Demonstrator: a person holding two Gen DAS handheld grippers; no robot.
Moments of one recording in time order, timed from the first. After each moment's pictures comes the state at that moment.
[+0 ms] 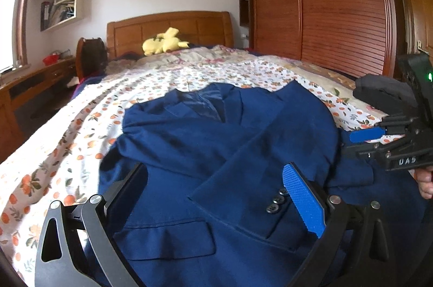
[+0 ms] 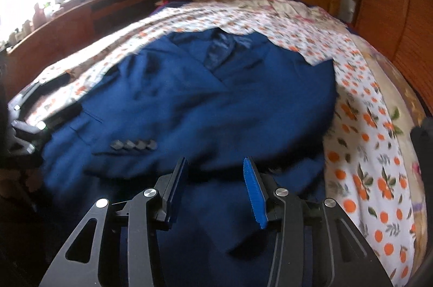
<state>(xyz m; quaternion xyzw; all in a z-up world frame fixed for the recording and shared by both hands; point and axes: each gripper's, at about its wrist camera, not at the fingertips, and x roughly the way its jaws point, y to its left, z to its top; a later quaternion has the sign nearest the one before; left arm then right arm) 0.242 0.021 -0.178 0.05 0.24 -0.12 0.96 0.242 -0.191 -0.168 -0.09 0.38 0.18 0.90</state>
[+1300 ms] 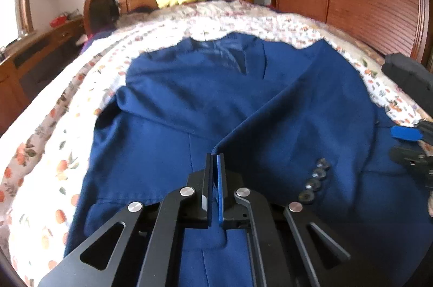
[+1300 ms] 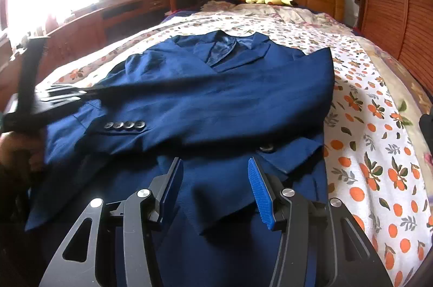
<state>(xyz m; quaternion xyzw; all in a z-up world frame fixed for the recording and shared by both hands) 0.279 0.024 -0.210 0.04 0.35 -0.07 0.93 0.229 -0.218 -0.190 -0.07 0.34 0.22 0.91</state>
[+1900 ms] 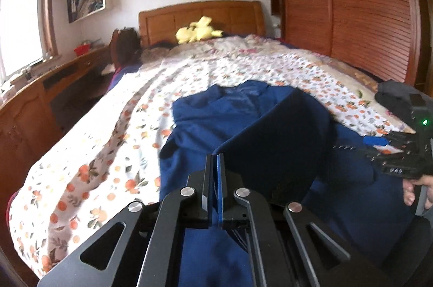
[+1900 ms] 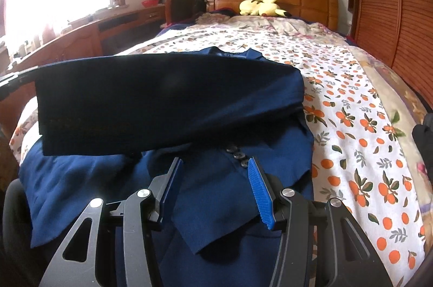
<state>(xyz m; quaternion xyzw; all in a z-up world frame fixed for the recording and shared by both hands) 0.198 0.062 -0.114 0.05 0.28 -0.02 0.96 0.237 -0.217 -0.171 -0.06 0.32 0.21 0.92</state>
